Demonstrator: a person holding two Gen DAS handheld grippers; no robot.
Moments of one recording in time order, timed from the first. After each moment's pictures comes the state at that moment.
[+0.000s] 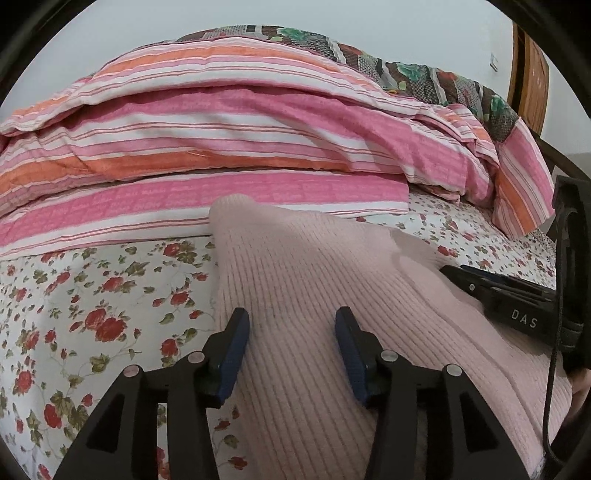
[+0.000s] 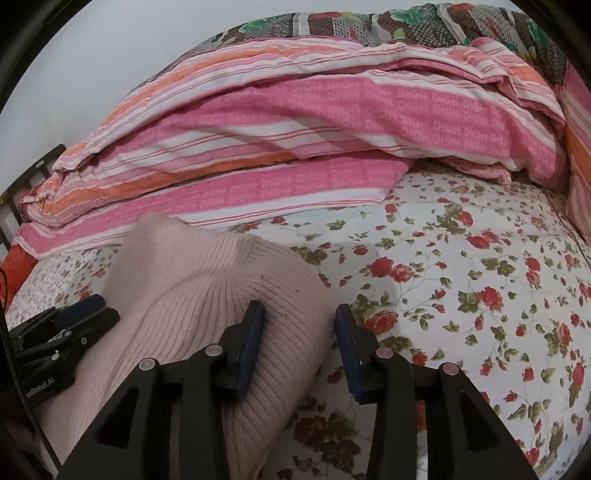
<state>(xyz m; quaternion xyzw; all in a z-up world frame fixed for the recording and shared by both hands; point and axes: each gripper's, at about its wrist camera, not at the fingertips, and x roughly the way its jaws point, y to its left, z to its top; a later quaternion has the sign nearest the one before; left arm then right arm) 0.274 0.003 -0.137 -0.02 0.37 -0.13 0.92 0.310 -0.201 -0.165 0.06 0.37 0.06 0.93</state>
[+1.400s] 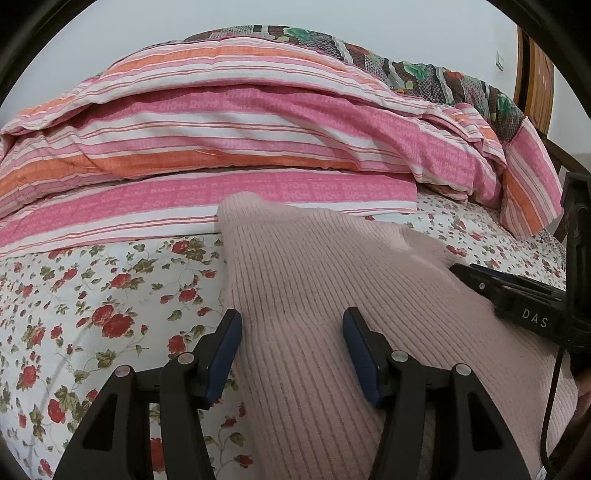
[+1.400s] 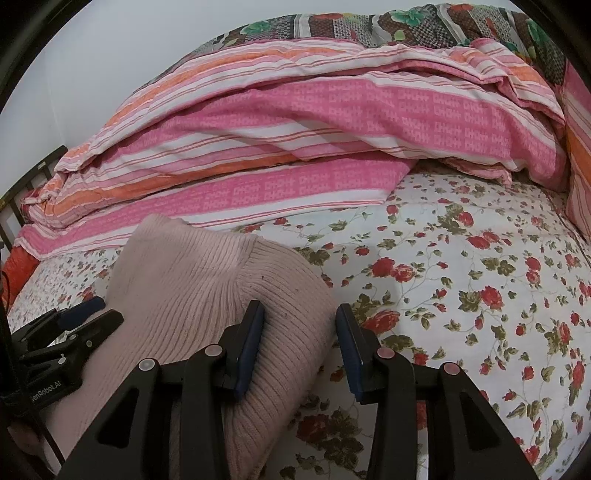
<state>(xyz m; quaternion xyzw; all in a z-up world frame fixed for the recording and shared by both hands) 0.271 0.002 -0.139 -0.01 0.37 -0.11 0.92 0.306 -0.197 -0.162 0.06 0.37 0.06 0.93</state>
